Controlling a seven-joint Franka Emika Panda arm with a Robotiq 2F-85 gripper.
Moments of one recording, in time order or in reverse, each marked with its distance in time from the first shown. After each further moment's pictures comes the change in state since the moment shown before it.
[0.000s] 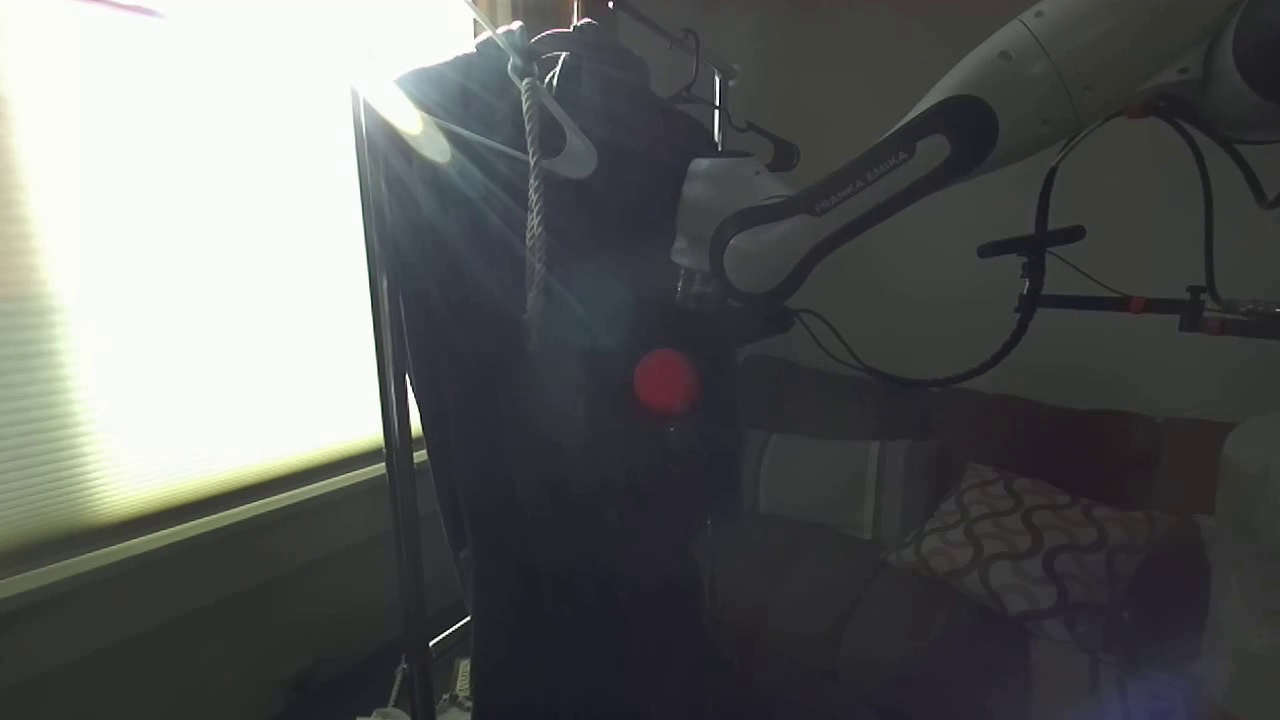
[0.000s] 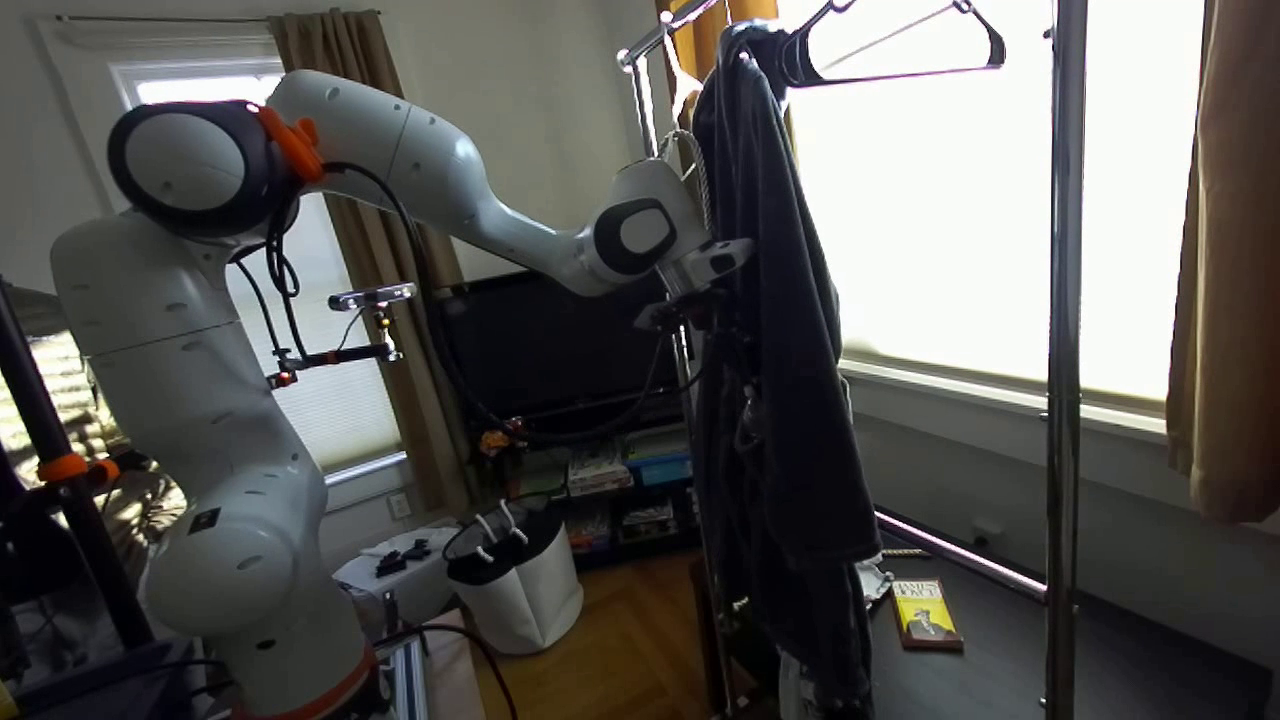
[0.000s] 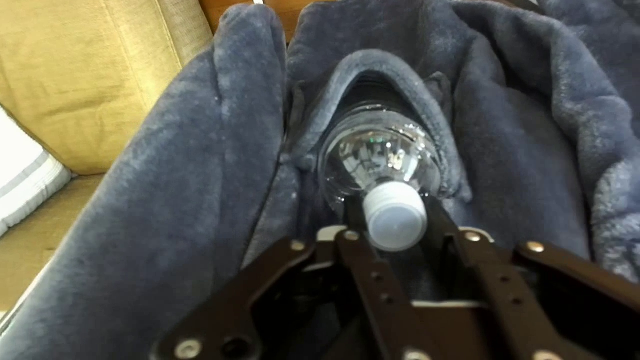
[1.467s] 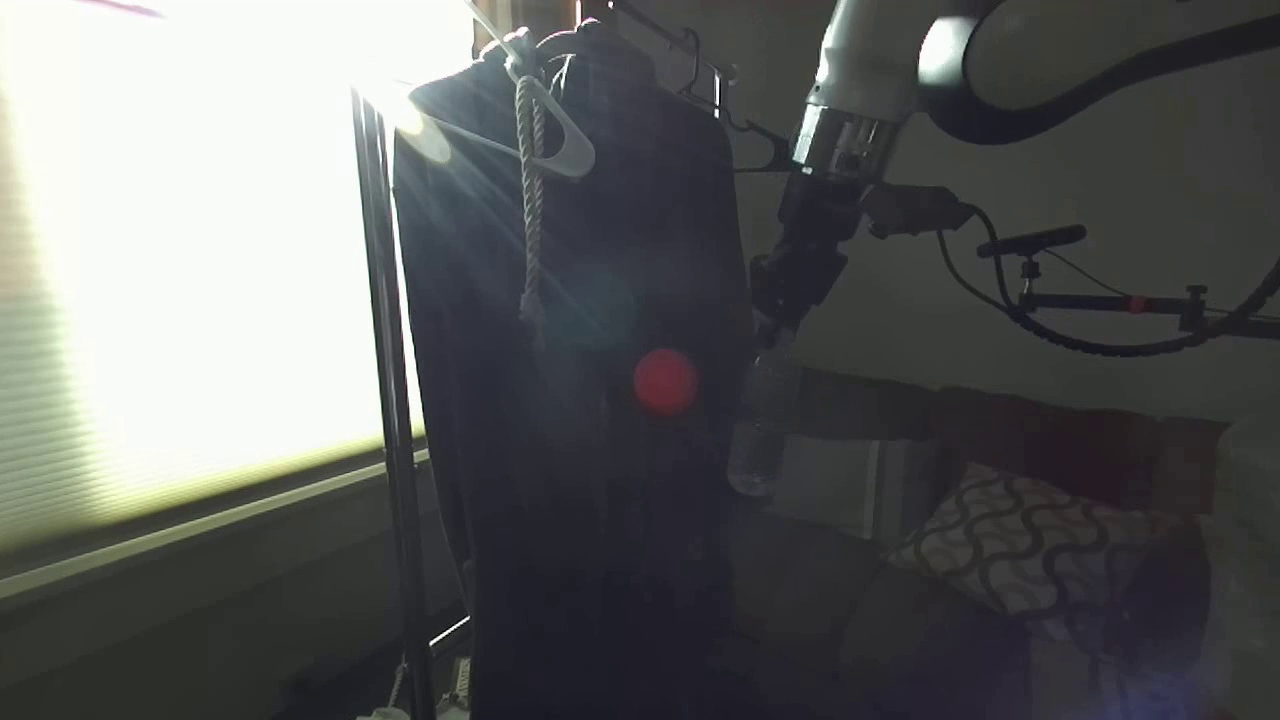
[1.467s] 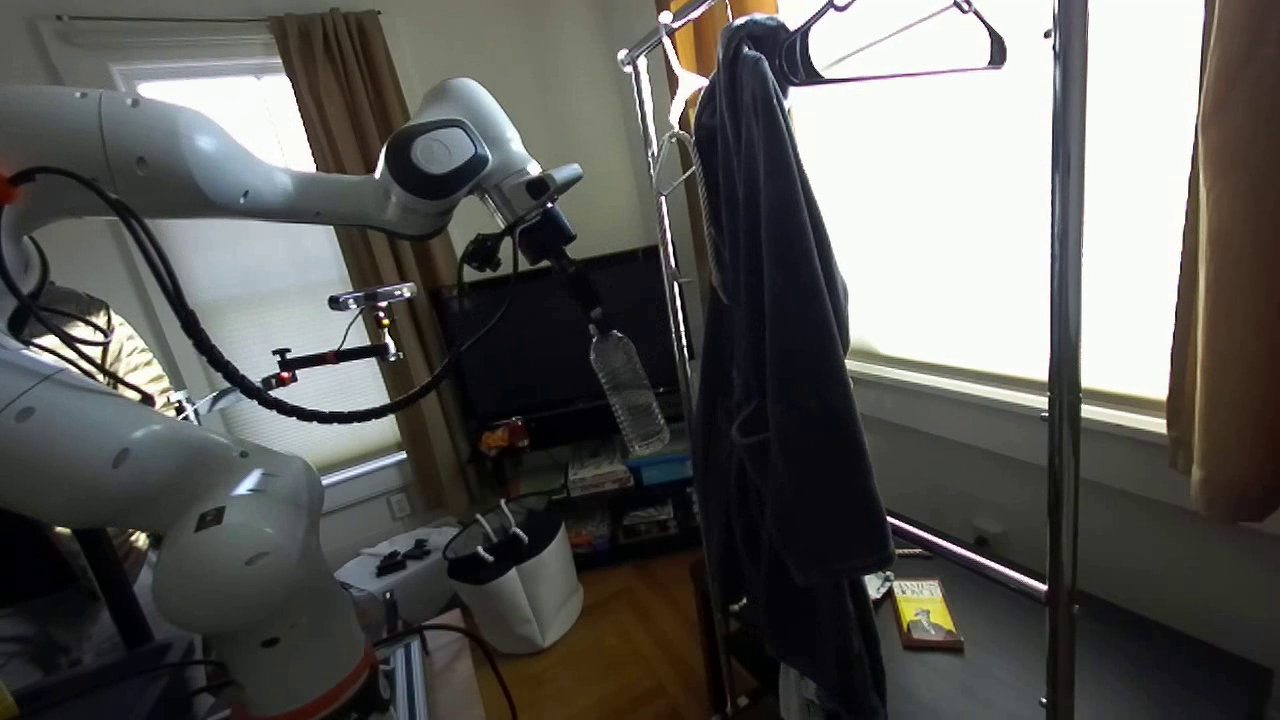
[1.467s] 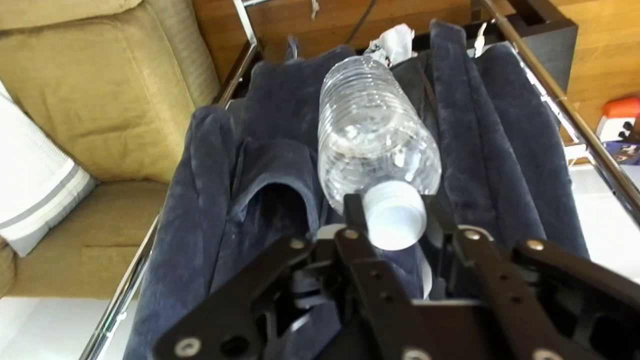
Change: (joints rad) arm 0.050 -0.633 0.139 -0.251 0.149 -0.347 0.044
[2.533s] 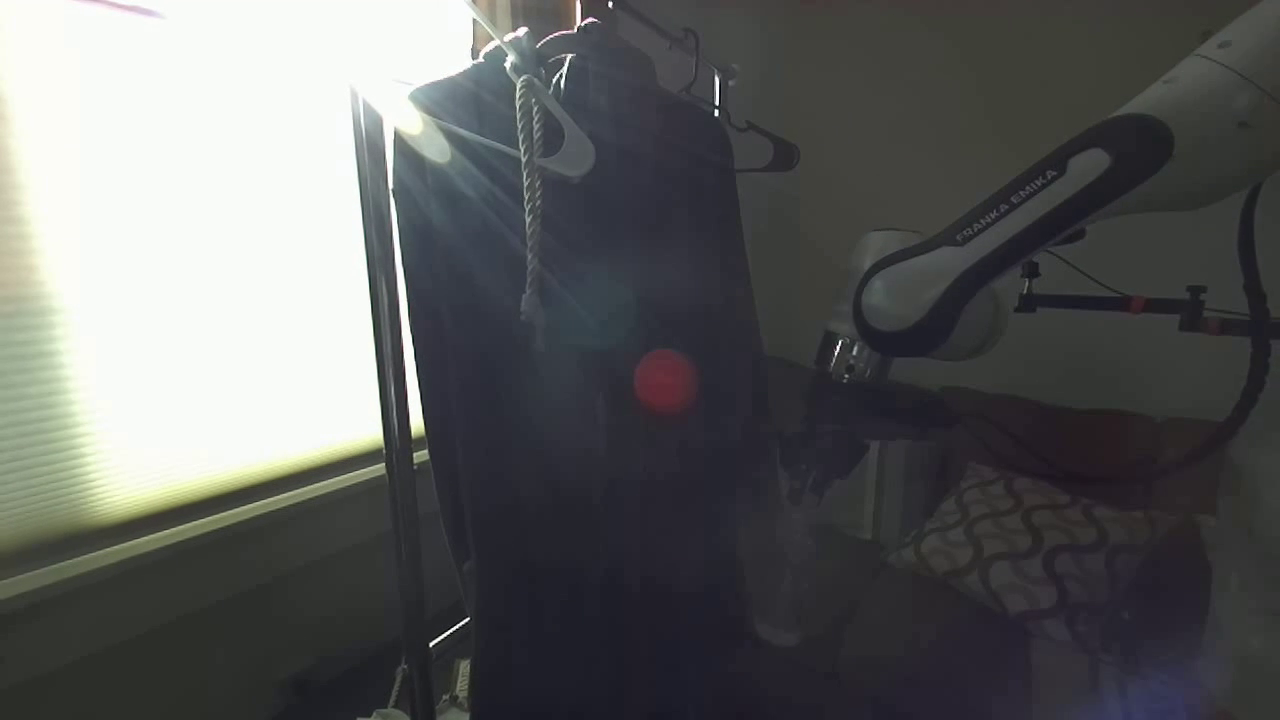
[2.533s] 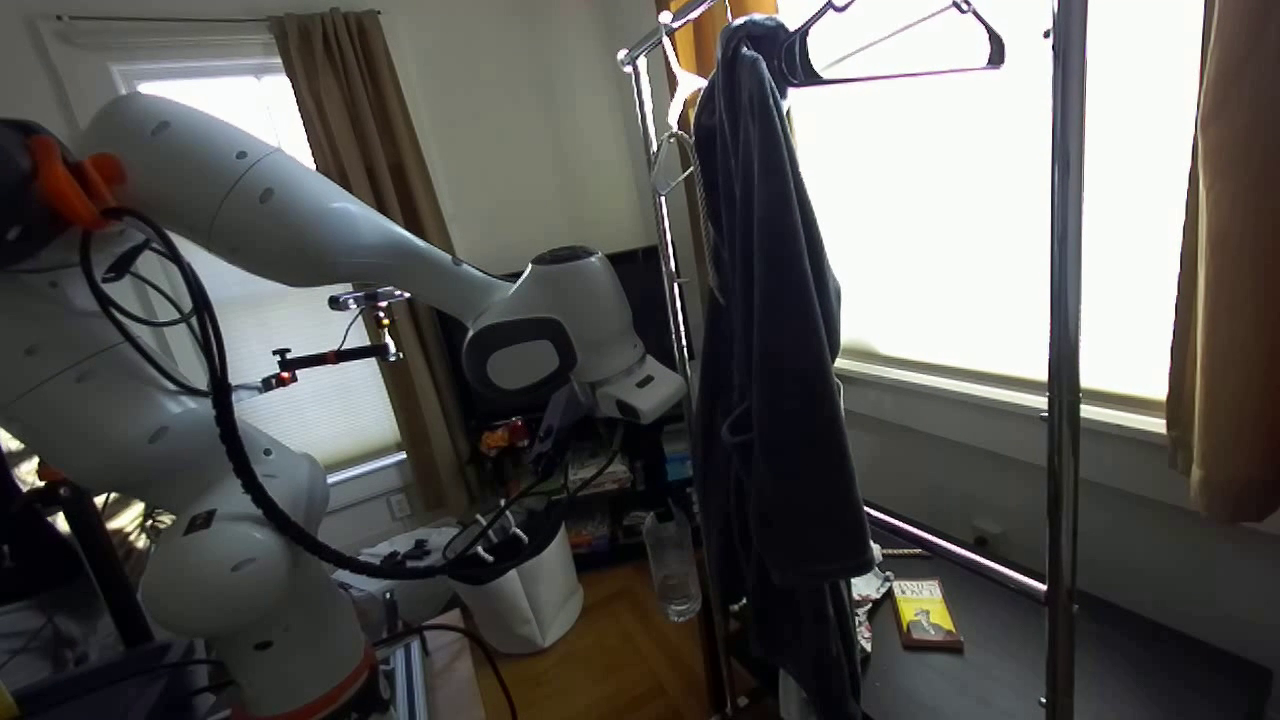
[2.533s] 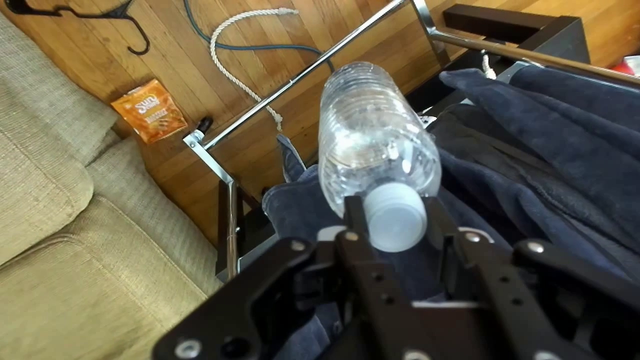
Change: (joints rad) arm -0.080 0.262 -0.301 -0.360 0.288 0.485 -0.177
